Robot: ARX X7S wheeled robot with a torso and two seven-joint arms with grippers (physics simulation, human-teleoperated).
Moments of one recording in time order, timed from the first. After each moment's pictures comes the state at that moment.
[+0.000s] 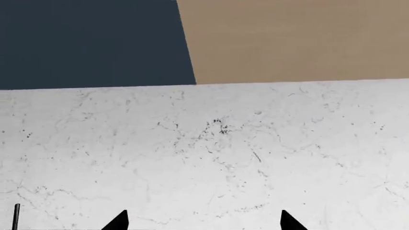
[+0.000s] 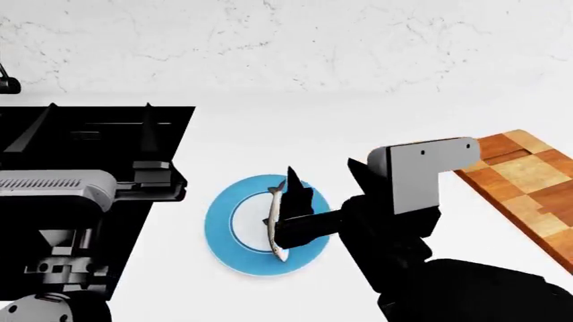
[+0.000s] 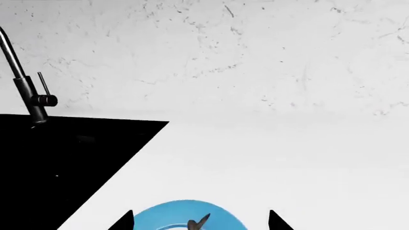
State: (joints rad) left arm -0.28 -0.24 -0.04 0.87 -0.25 -0.62 -0.19; right arm 0.66 0.12 0.05 -0.77 1.44 1.43 0.97
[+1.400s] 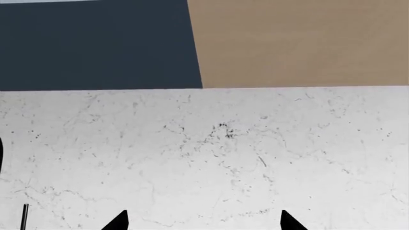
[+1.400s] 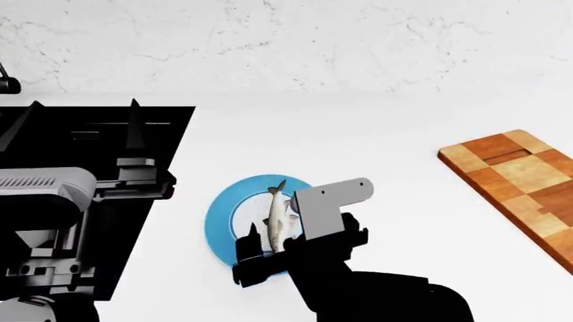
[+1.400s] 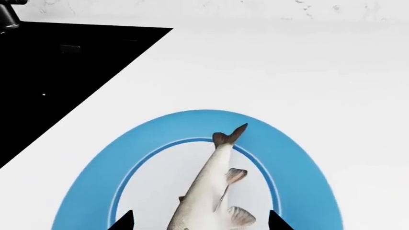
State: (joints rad) left arm -0.29 -0.28 -0.08 0.89 -0.33 -0.64 -0.23; right arm 0.56 0.13 -0.39 -0.53 1.14 1.20 0.90
